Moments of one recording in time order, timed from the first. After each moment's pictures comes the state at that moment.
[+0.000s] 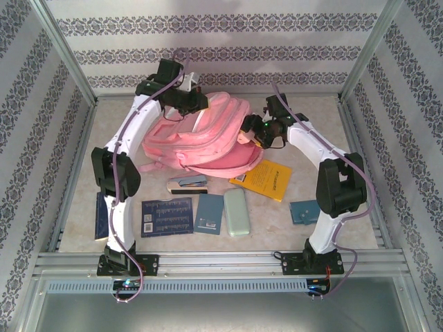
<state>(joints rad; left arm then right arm) -0.25 2.08 2.16 -0.90 0.63 -0.49 0.26 1.82 1.43 -0.54 -0.43 0.84</state>
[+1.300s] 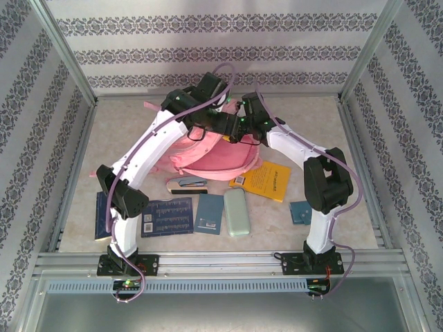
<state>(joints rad) -0.64 1.98 2.28 -1.24 -0.07 -0.30 0.43 1.91 1.47 -0.16 -0.57 1.17</state>
